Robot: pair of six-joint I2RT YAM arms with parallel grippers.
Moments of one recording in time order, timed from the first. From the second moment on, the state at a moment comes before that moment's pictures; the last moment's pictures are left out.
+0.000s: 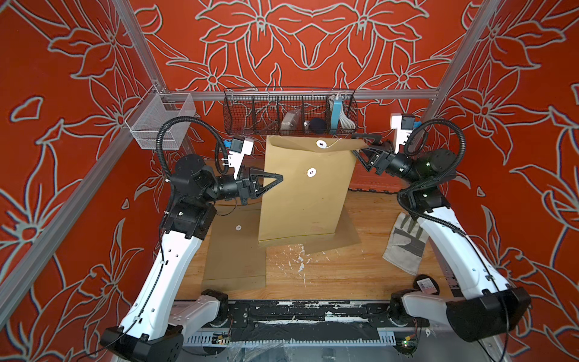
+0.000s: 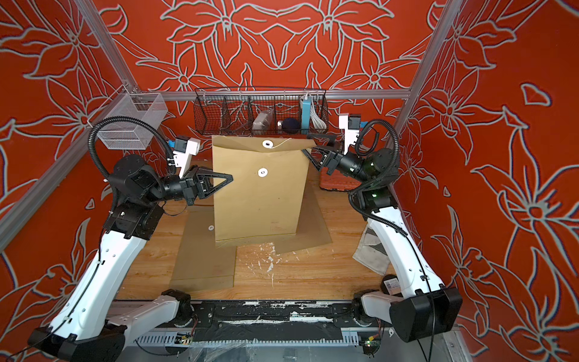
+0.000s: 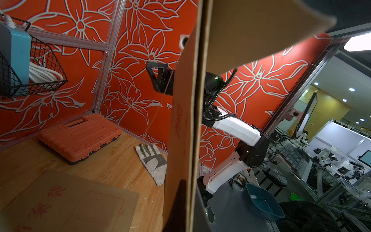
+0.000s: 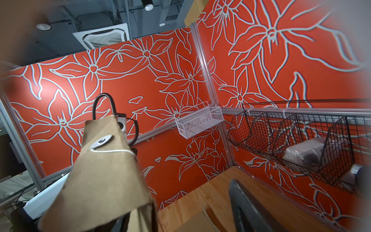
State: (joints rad) left arm -0.18 1.07 1.33 -0.11 1.15 -0.57; right arm 0.23 1.26 1.32 0.48 -0.93 0.73
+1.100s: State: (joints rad) left arm -0.18 1.06 1.33 -0.16 1.14 -0.52; right arm 0.28 1.39 1.48 0.58 -1.11 0.84
